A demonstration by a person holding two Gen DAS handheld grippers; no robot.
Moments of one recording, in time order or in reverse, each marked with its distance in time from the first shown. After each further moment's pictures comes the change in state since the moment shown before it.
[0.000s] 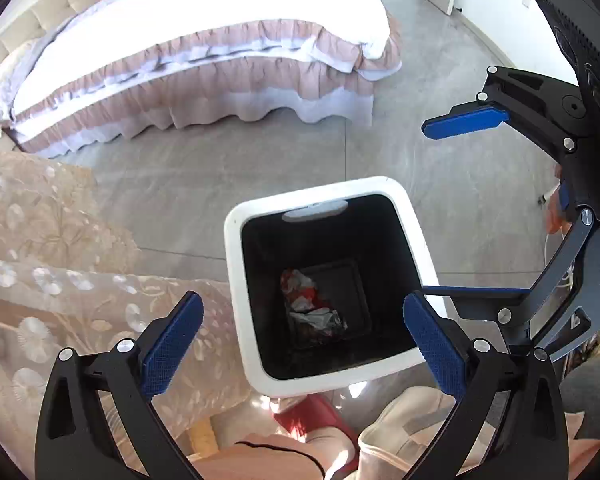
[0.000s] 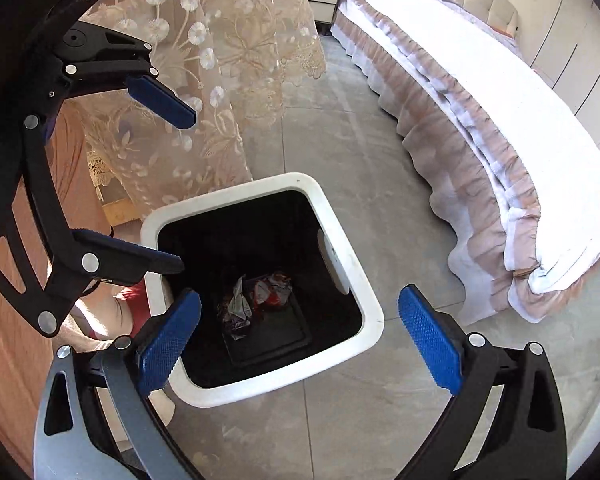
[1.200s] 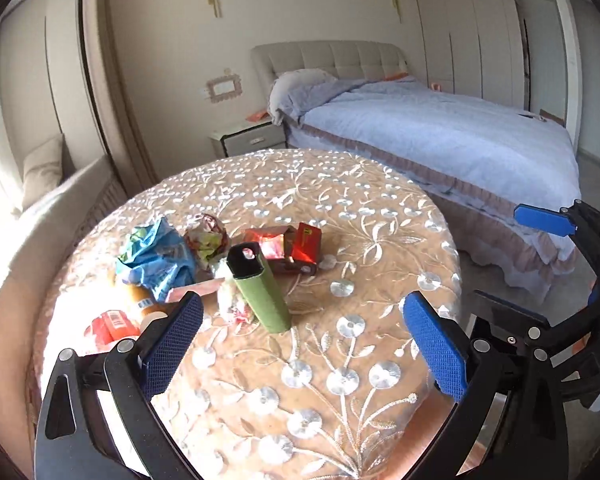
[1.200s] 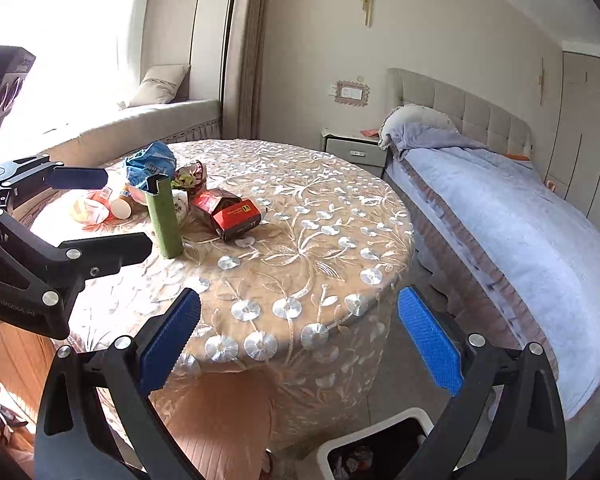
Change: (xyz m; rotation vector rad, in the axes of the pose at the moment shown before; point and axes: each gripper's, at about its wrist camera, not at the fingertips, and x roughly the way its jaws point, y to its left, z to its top) left arm -0.286 0.110 -0.187 -0.672 -0.397 0.693; right arm -0.136 0.174 0.178 -0.039 -0.525 0.155
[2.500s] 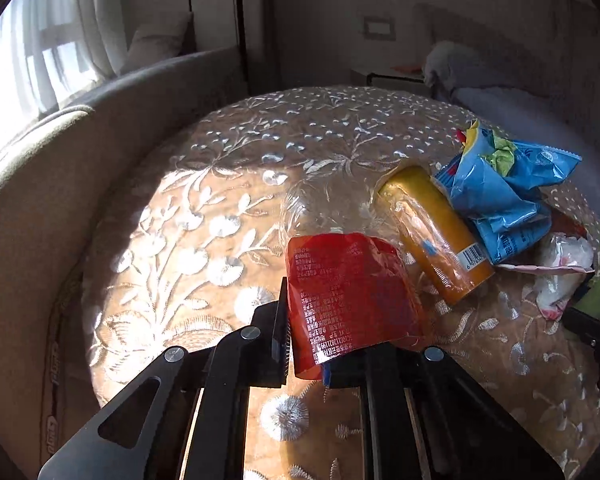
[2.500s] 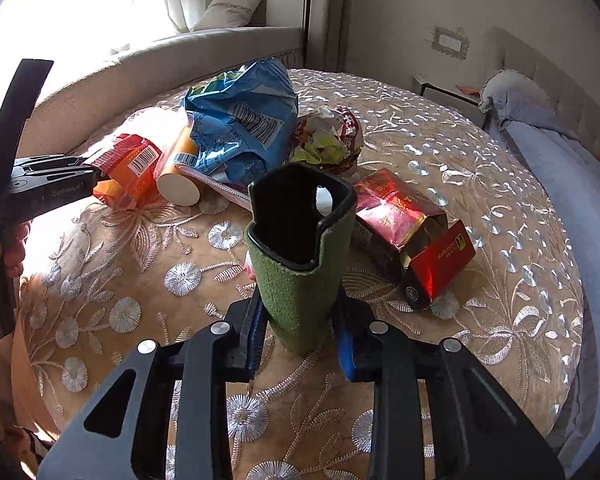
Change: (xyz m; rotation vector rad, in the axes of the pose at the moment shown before) left arm 0.082 0.224 -0.064 -0.379 0.204 0.240; right arm 0.145 0.110 0.039 -0.128 0.281 0.213
